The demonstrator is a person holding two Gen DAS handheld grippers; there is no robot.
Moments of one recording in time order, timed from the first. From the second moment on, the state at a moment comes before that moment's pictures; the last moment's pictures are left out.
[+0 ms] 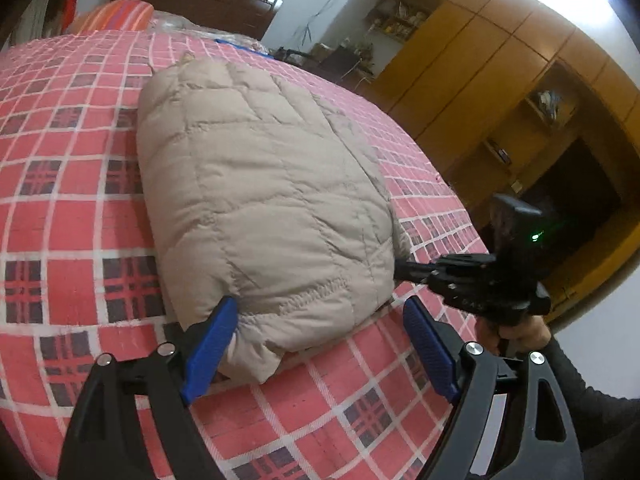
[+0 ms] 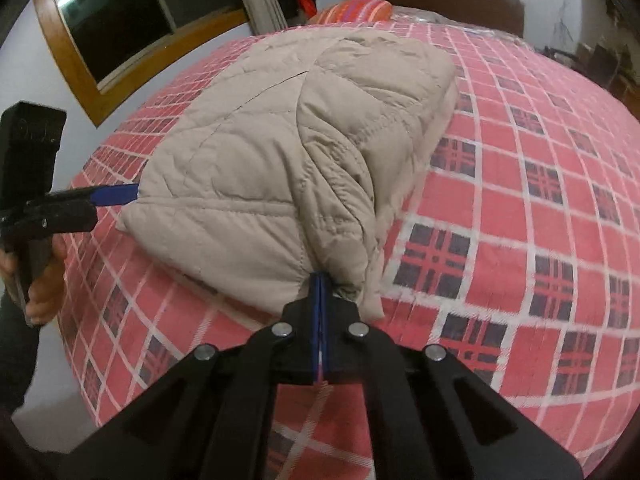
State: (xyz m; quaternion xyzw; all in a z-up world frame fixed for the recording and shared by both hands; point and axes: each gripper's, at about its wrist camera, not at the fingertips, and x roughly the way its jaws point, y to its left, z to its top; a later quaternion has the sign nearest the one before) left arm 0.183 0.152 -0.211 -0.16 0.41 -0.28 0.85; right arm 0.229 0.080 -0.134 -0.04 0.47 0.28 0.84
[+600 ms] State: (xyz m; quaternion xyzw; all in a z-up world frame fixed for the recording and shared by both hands) left arm -0.015 0.107 -0.147 -0.01 0.32 0.01 0.95; right arm 0.048 0.070 -0.036 -0.07 0.32 0.08 0.94
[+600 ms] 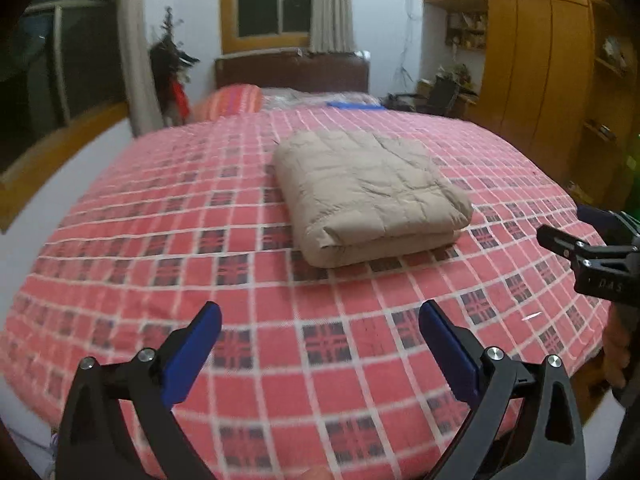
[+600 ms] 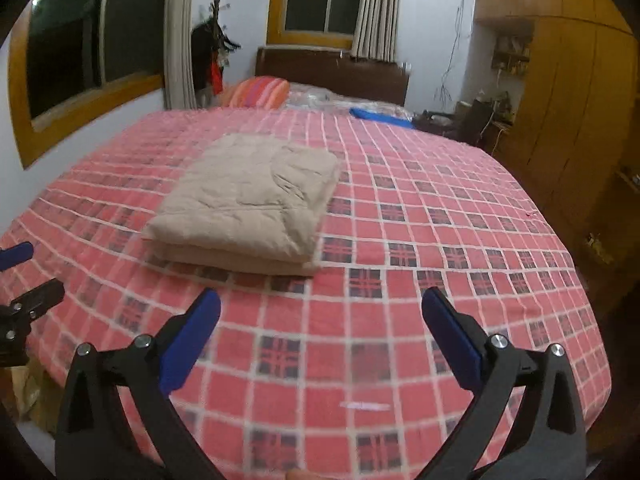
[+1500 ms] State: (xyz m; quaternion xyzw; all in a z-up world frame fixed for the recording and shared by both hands) left arm -0.111 0.078 -0.108 -0.01 0.30 0.01 0.95; right arm -0.068 0.067 -0.002 -0.05 0.30 0.07 0.95
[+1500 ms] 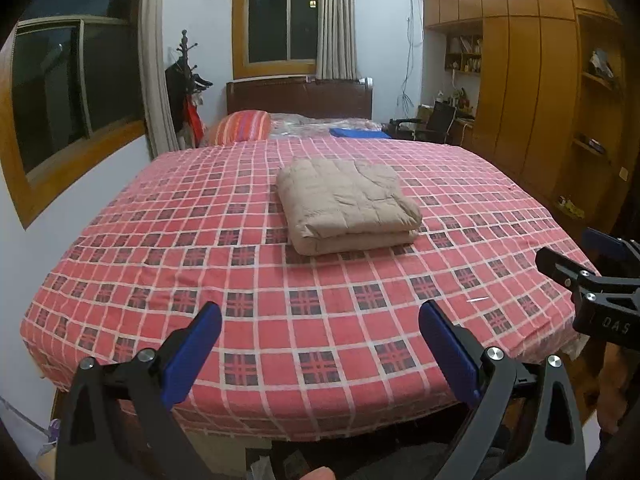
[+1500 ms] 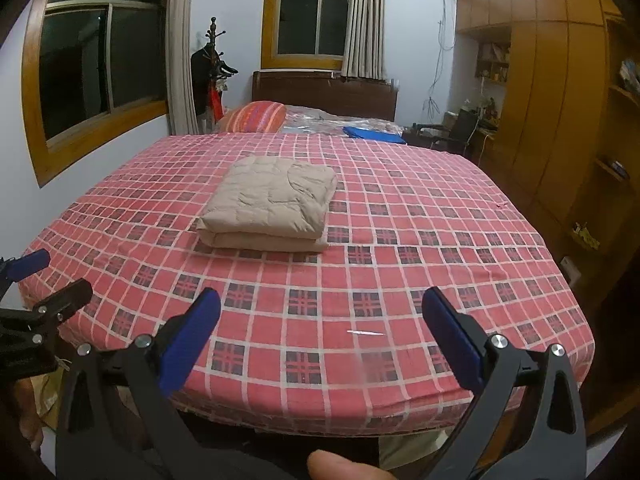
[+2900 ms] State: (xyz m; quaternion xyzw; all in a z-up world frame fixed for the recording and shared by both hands) left arm -0.112 0.080 -0.103 -0.01 0.30 0.01 0.95; right arm -0.072 0.071 -0.001 -0.05 0.28 0.07 0.95
